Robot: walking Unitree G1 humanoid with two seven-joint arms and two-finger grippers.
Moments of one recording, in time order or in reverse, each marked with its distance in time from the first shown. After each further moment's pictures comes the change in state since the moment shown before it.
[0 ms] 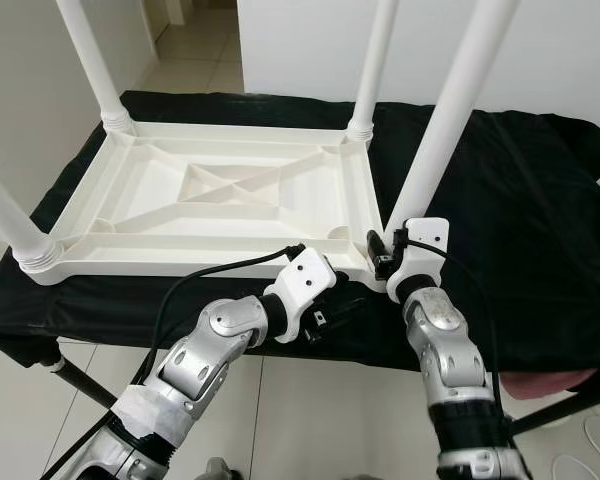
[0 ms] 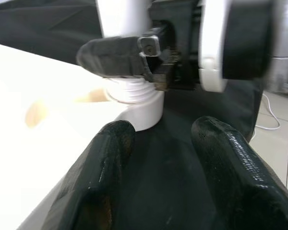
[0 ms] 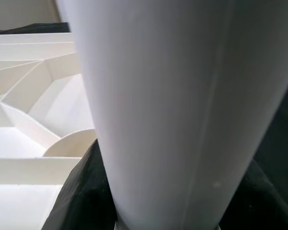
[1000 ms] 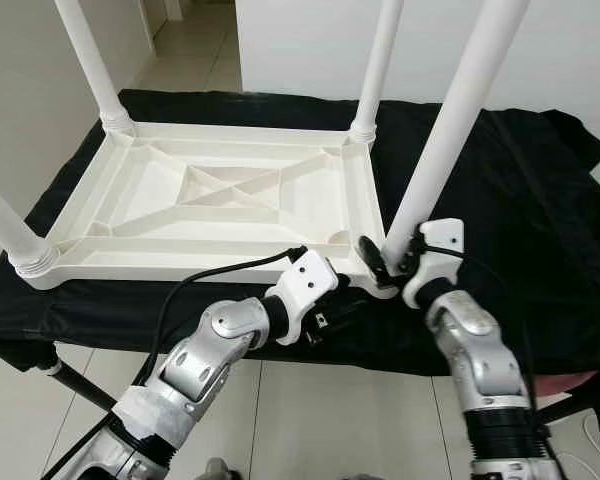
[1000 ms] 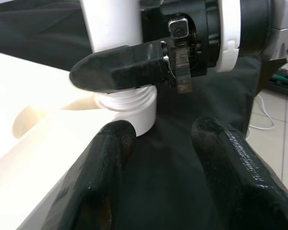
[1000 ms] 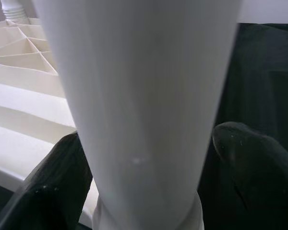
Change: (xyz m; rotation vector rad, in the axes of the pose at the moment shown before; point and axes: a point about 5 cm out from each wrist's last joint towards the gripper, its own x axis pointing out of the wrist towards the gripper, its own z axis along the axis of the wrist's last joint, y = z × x) left arm 0.003 -0.003 0.001 -0.004 -0.005 -0.011; right arm 0.008 -0.029 0.003 -0.088 0.004 0.445
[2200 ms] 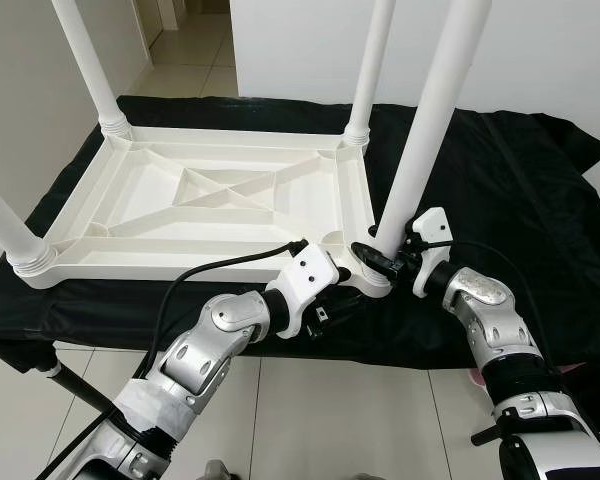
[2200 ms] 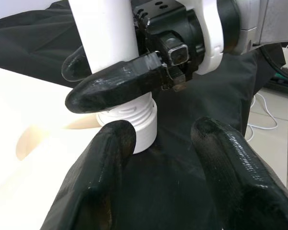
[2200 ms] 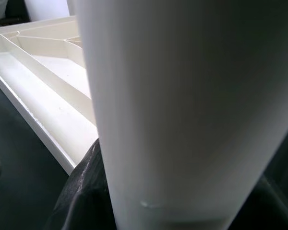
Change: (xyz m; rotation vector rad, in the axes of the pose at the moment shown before) left arm 0.002 0.005 0.005 0.022 -0.007 0.002; right arm 0.025 -0.014 -0.004 -0.097 0.010 0.386
